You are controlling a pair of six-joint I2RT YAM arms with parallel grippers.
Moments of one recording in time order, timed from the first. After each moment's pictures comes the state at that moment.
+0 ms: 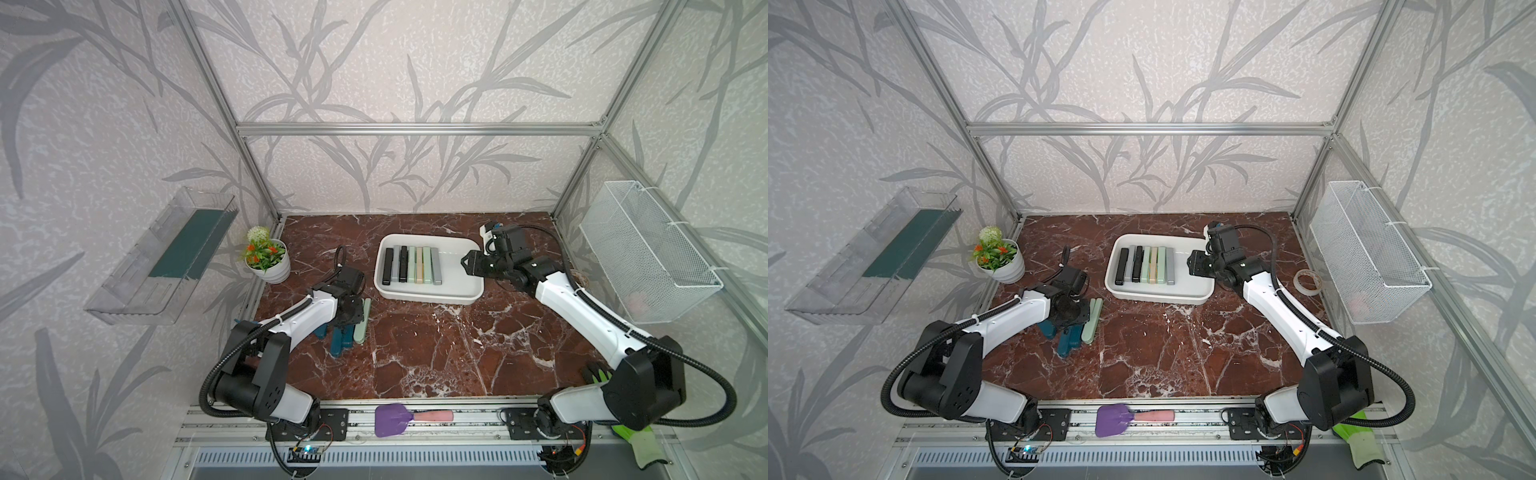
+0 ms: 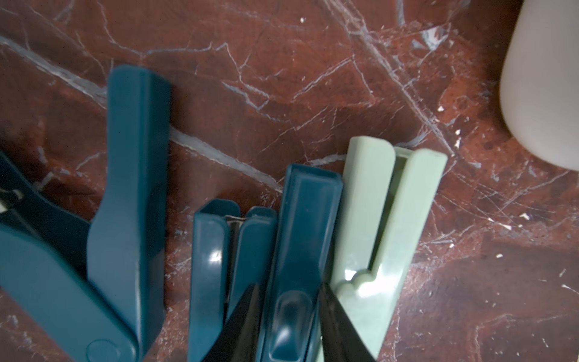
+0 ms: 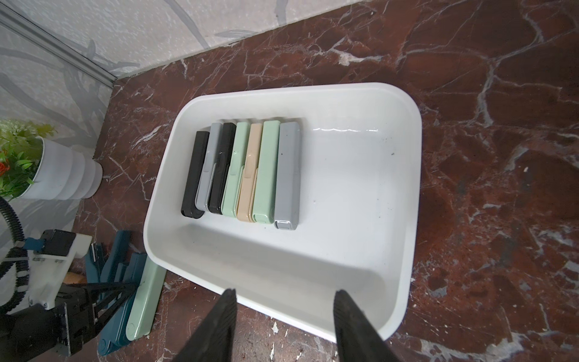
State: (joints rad) left arm -0.33 1.48 0.83 -0.64 -0.12 -0.46; right arm 0.39 1.42 1.17 -0.50 -0.11 0.46
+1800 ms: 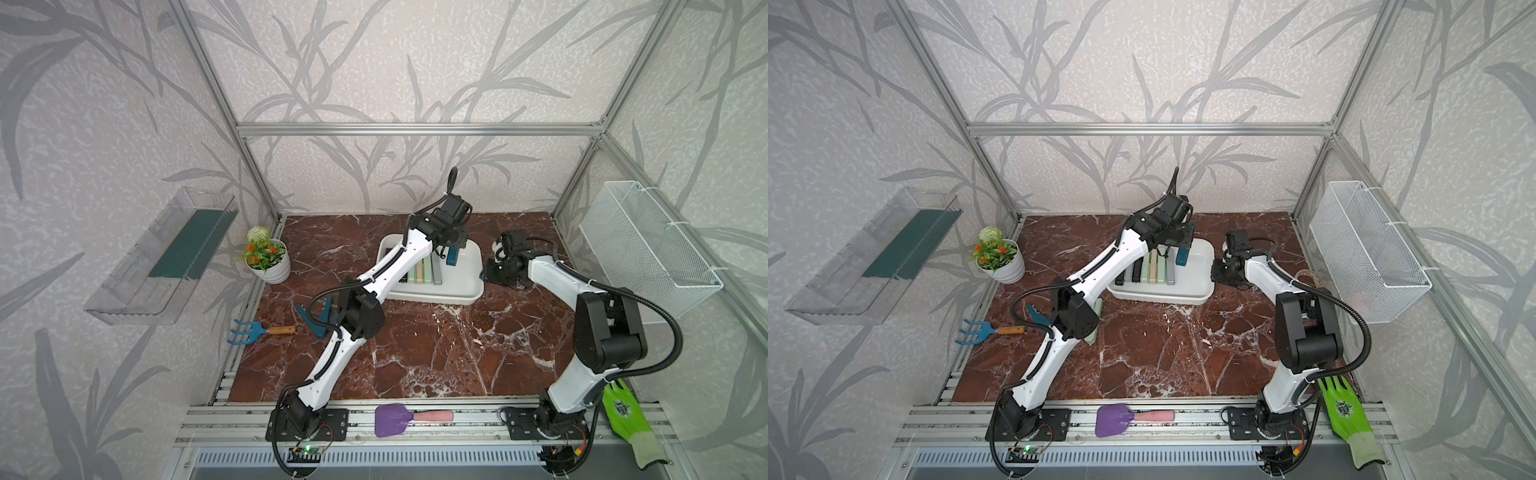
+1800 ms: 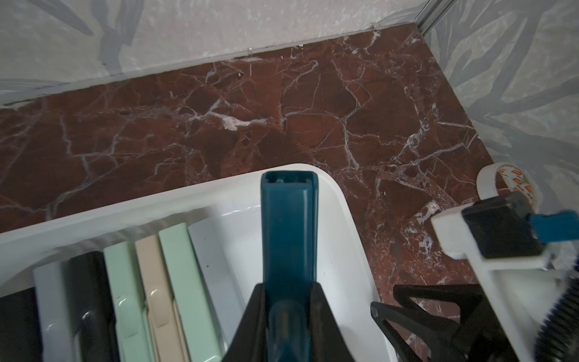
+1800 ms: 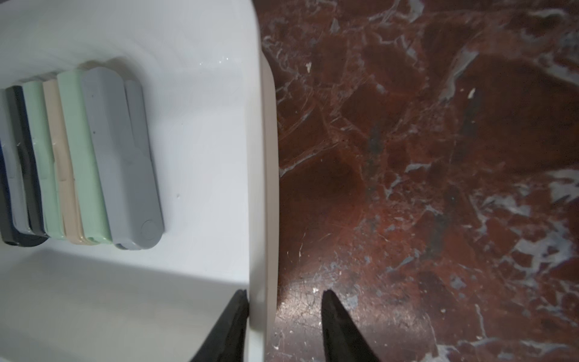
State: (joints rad) left arm -0.72 2.49 2.63 -0.95 -0.09 -0.41; right arm 0.16 1.74 1.19 -0.54 -0.18 0.36
